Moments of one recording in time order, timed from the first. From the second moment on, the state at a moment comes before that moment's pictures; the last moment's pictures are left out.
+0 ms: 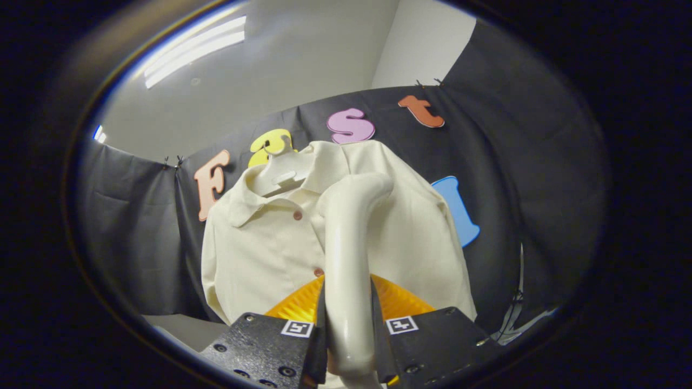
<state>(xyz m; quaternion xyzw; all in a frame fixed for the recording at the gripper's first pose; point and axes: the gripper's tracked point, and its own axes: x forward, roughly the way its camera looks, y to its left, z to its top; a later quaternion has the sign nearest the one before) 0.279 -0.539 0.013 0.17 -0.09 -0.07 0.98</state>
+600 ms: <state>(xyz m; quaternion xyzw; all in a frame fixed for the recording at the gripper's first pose) 0.267 -0.539 -0.086 0.20 -0.03 -0.08 0.98</state>
